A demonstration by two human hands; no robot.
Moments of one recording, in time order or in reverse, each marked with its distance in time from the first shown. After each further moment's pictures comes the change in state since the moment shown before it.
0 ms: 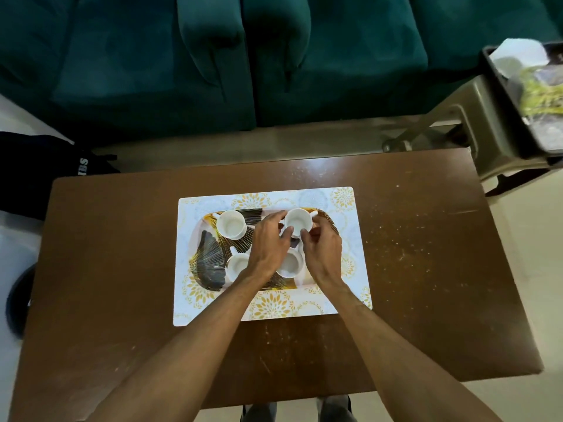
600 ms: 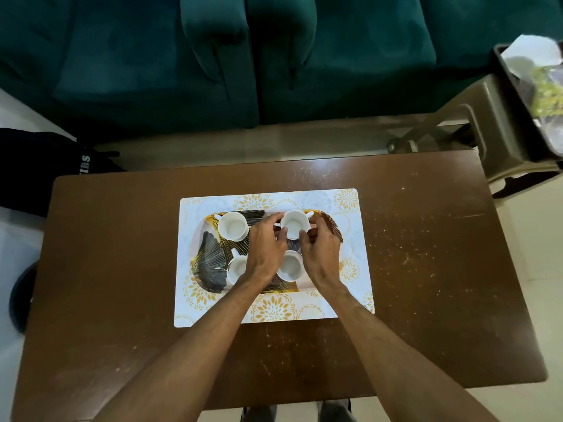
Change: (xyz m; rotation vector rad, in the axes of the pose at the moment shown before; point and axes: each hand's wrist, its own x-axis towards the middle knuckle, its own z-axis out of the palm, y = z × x) left_hand 0.001 -0.003 -0.005 -0.054 0.084 -0.021; right_hand 0.006 0.000 0.010 -0.008 -0.039 -0.011
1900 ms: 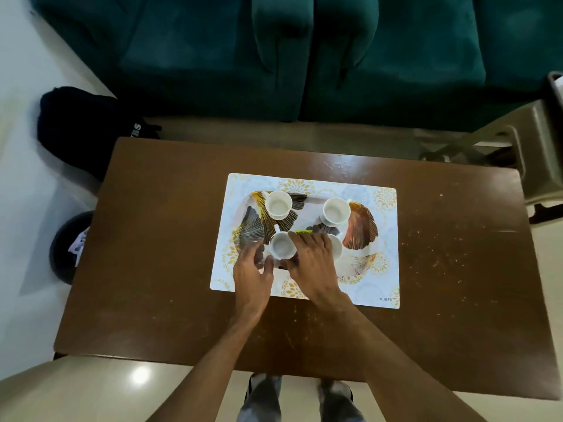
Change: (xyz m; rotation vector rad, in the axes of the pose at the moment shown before) left_hand -0.115 -0.074 -0.070 -0.134 0.257 -0.205; right_hand -0.078 -0.024 0.052 -0.576 -0.307 -0.464
